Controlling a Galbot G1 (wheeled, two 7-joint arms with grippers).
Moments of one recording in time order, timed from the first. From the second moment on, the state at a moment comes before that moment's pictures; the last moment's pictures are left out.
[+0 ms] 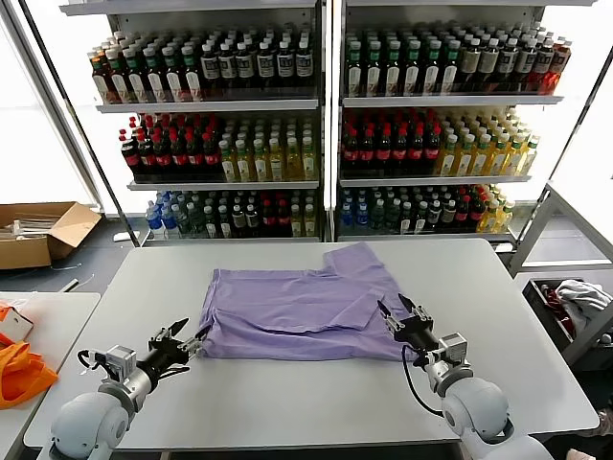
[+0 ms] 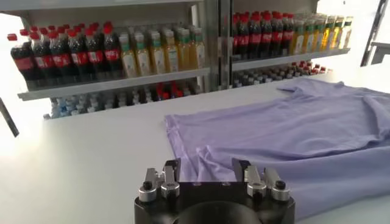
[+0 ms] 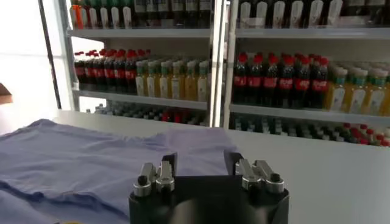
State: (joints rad) left arm 1.34 -1.05 -0.57 -1.87 -0.41 0.44 0.21; right arm -1.26 1.07 0.38 1.89 0.43 -0.32 0.09
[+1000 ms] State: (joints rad) left arm 1.37 -1.09 -0.56 -1.82 -0.41 0.43 0.23; right arm -1.38 1.13 0.37 1.93 0.49 -0.40 0.20
